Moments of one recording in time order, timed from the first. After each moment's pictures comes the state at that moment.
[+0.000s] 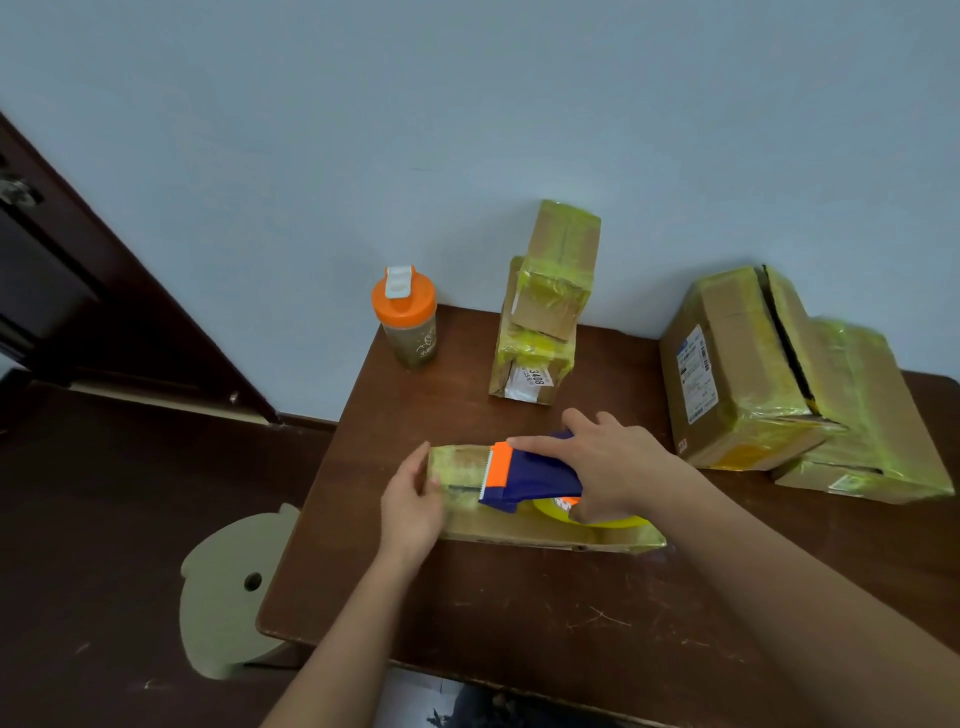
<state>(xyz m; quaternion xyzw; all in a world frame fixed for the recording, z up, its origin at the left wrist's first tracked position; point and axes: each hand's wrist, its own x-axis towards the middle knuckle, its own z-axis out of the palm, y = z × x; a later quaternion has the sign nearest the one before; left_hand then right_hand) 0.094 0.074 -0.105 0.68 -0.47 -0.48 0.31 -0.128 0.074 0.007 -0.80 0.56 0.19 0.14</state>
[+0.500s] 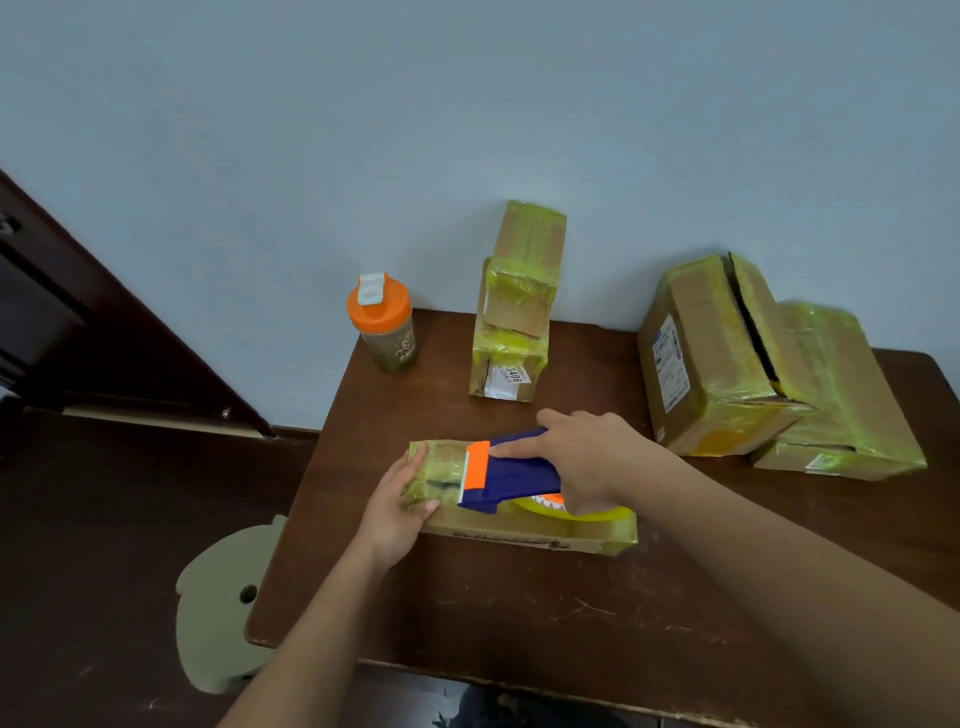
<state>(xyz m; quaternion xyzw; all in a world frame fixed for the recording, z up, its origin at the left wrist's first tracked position) 0.104 0.073 -0.100 0.62 -0.59 -0.48 0.18 -0.138 0.079 0.020 -0.81 0.53 0.19 0.15</state>
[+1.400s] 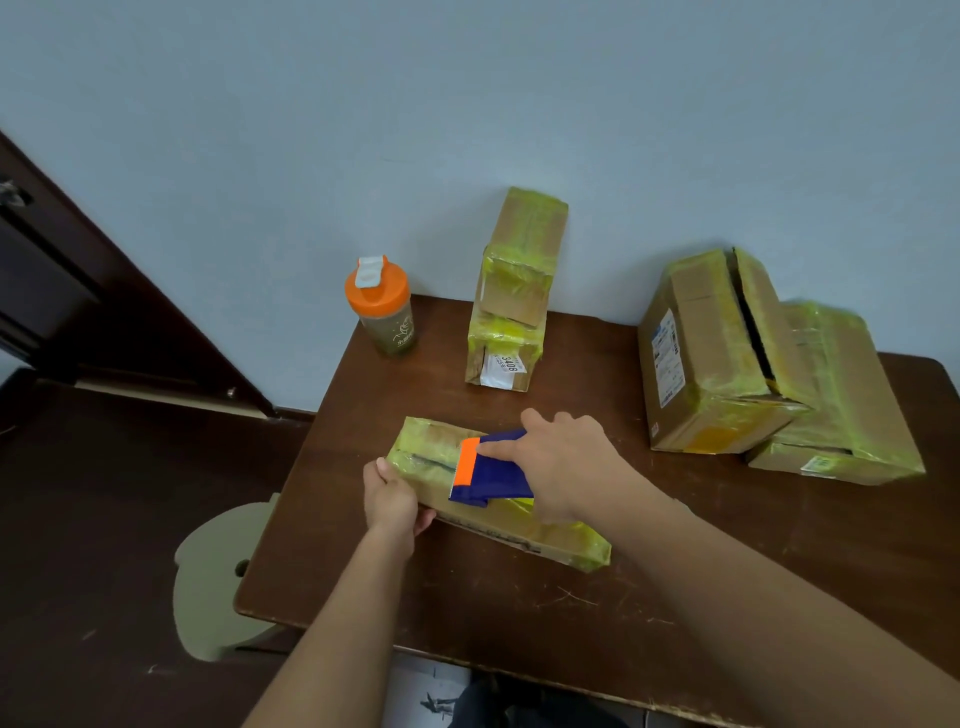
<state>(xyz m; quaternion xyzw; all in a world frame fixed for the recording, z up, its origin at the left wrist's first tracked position) 0.054 0.082 -0.089 0.77 -0.20 -0.51 0.32 -0.122 0.095 0.013 -0.81 0.54 0.21 0.08</state>
